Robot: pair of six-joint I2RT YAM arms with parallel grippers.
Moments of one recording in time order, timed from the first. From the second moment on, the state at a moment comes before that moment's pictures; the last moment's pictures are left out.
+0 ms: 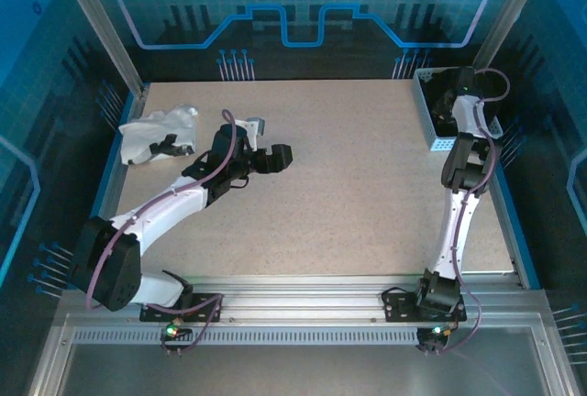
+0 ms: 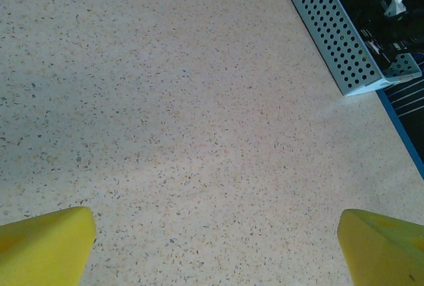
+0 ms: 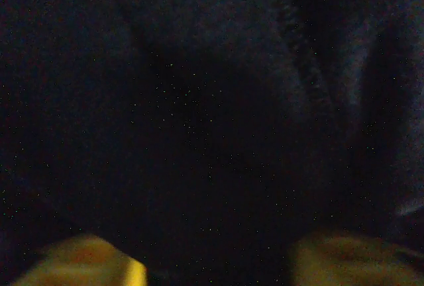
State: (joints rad) left arm -0.44 1.38 0.90 -0.06 0.19 -0.51; right arm -0.28 2.58 2.31 -0.75 0.09 0.43
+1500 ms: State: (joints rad) left arm -0.30 1.00 0.77 -0.17 -0.07 -0.56; right arm 0.42 1.20 1.65 -0.04 -0.41 0.50
